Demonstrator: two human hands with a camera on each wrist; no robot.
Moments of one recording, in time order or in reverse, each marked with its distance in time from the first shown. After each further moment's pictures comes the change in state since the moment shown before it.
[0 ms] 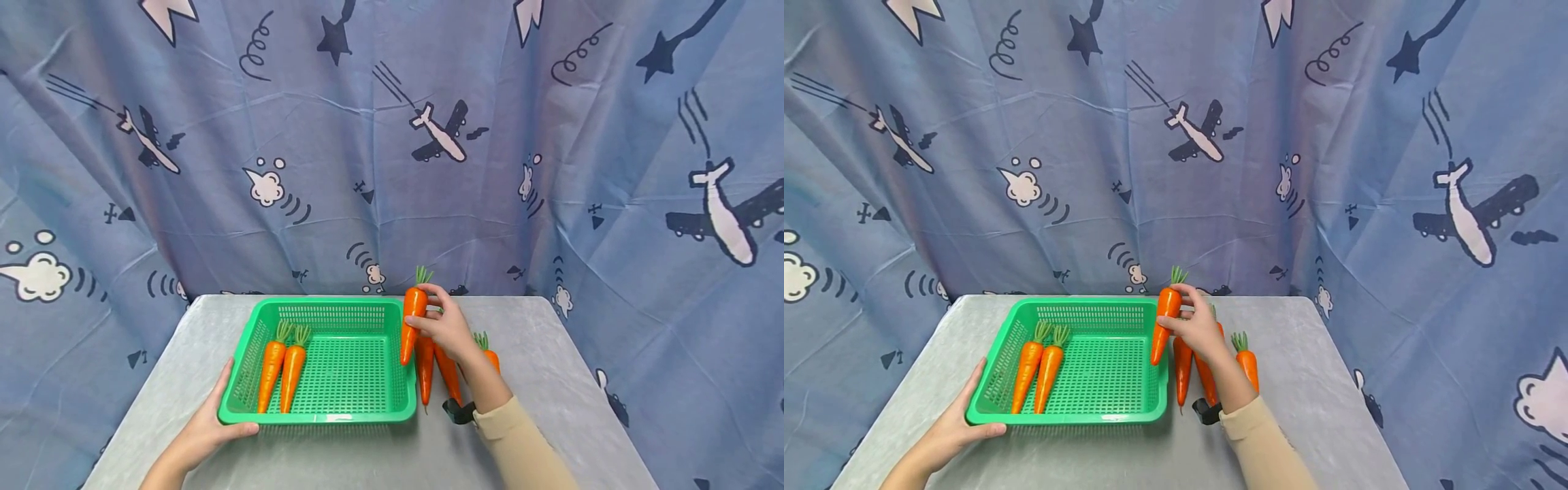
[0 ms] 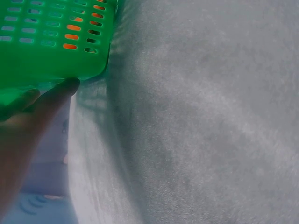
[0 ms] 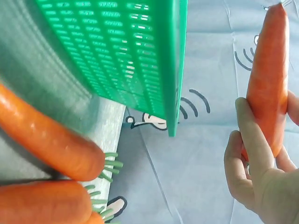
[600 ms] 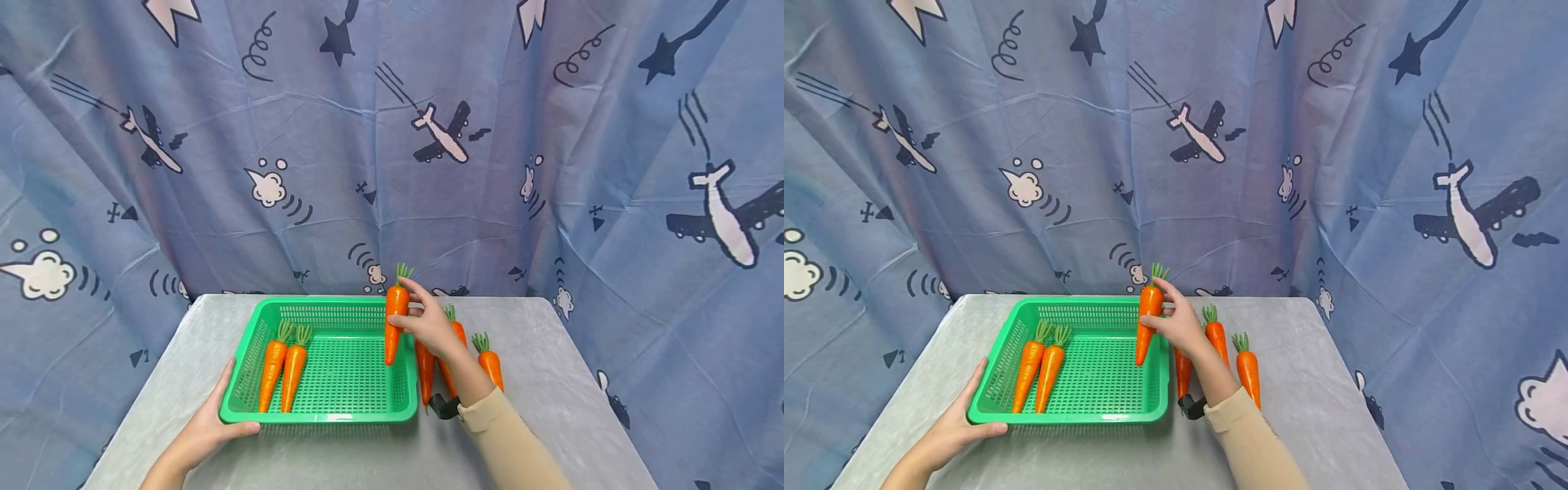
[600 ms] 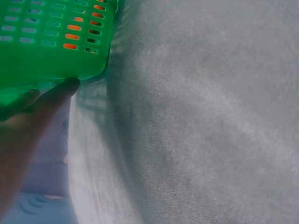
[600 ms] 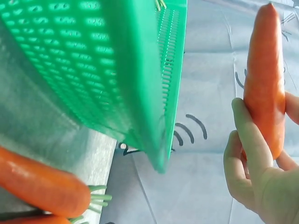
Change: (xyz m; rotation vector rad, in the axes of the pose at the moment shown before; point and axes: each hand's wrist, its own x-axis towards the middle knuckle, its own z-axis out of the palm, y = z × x) left_hand 0.000 0.002 -0.001 0.005 -0.003 -0.014; right_hand 0.012 -0.007 0.029 -0.031 -0.069 -0.018
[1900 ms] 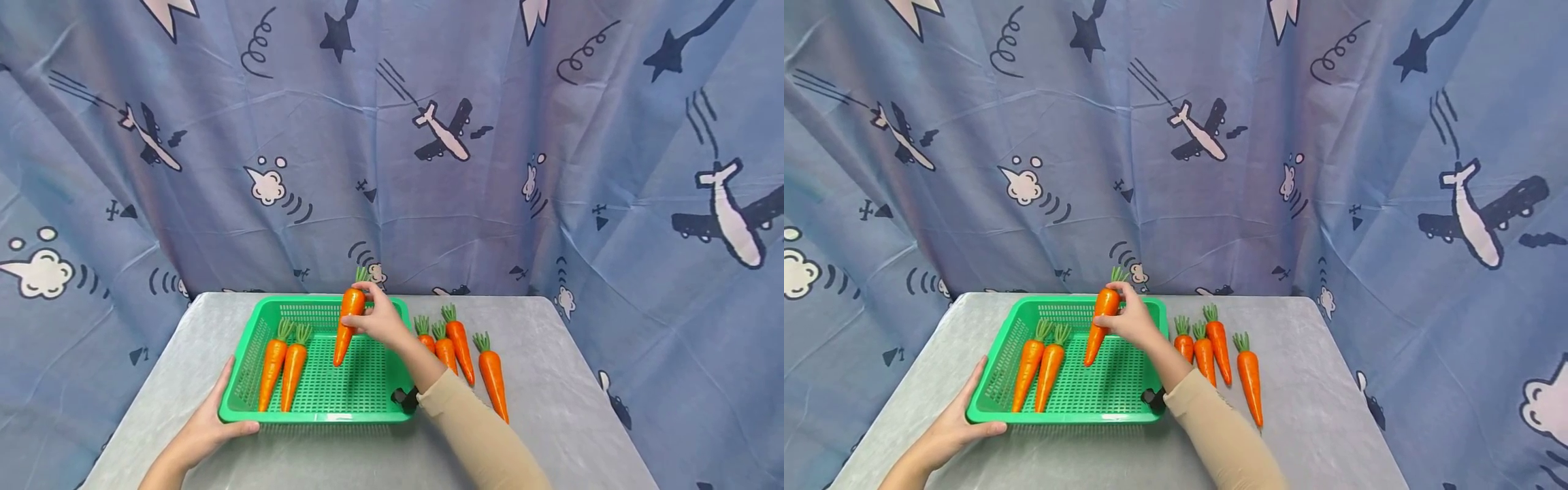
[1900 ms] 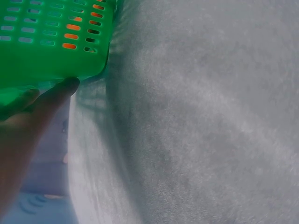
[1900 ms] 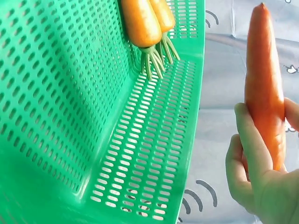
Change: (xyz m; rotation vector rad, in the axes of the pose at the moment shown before) left_hand 0.000 -0.002 0.001 0.017 0.011 0.024; right_hand 0.035 -0.001 0.076 0.055 -0.110 0.025
